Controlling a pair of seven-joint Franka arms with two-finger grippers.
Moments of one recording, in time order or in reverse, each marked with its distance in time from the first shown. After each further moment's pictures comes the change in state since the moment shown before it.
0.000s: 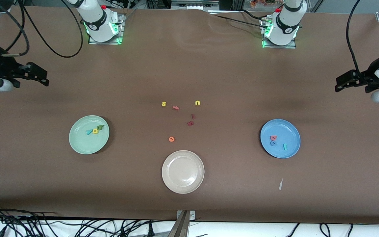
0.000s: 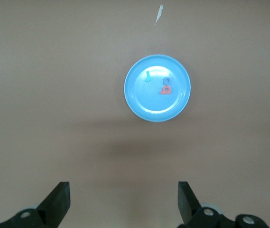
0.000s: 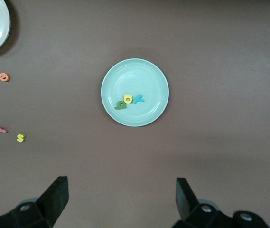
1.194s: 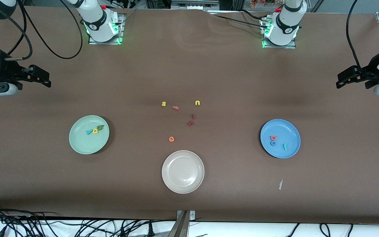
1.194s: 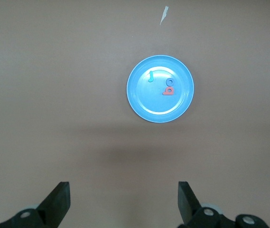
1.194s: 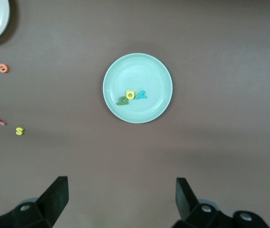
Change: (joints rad) left arm 0.001 -0.062 0.032 -0.107 -0.024 0.078 0.004; right arm 0.015 0.029 0.009 0.028 0.000 -0.022 -0.007
